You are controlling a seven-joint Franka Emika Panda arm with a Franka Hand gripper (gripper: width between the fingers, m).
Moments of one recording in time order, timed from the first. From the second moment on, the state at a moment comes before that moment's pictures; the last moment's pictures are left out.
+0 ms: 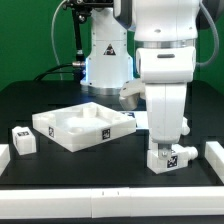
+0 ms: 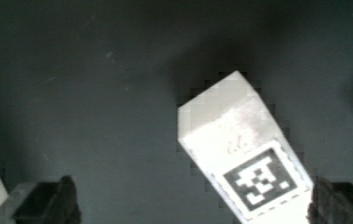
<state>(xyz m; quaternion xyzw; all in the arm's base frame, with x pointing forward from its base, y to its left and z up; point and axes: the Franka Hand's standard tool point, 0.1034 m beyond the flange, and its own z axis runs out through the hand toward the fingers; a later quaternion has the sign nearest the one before) 0.572 0.054 0.042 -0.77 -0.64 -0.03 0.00</state>
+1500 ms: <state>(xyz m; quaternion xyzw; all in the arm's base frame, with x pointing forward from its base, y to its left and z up) 0.548 0.055 0.008 -0.78 -0.63 -0.02 0.01</state>
